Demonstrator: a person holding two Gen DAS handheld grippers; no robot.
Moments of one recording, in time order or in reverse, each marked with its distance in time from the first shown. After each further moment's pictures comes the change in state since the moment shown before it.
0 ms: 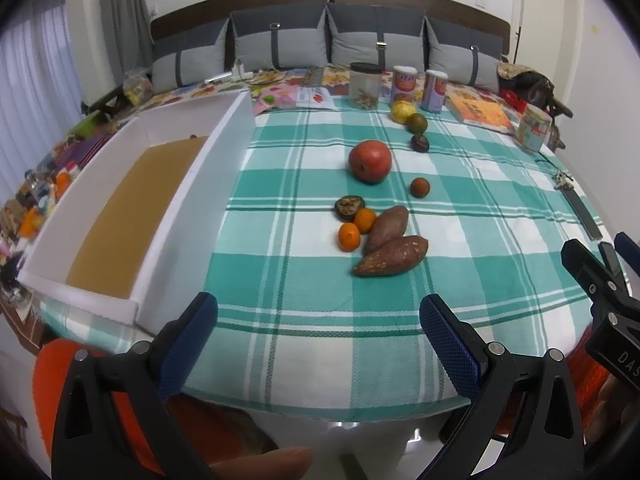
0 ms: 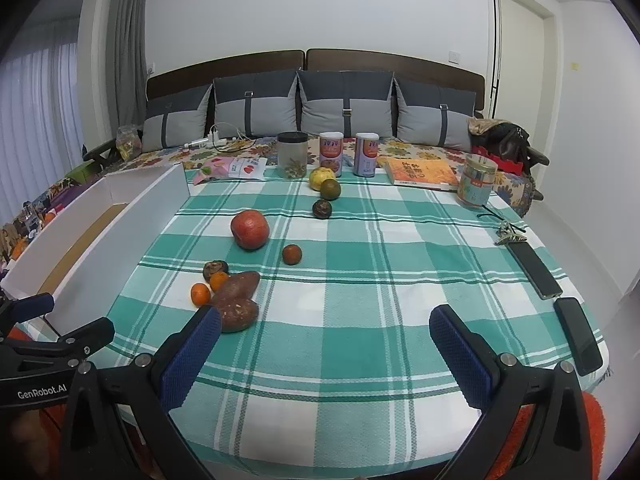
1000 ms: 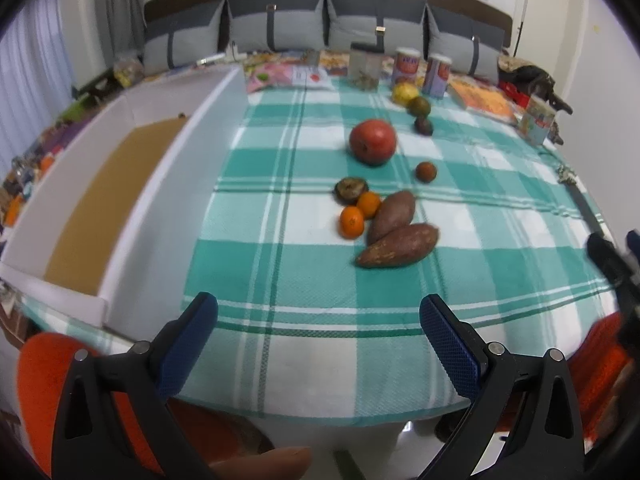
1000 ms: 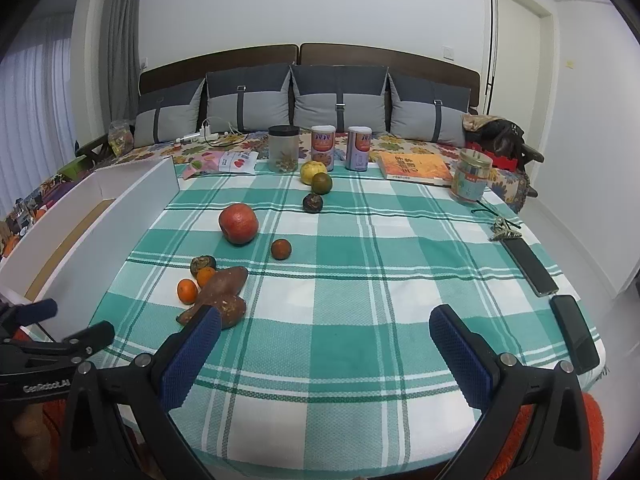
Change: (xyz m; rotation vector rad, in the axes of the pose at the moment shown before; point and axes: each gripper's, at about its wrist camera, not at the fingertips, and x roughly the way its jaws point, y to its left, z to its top) left arm 0.042 0.013 -0.005 -0.021 0.070 -0.039; right arm 0.016 -0.003 0.000 -0.006 0.008 -0.017
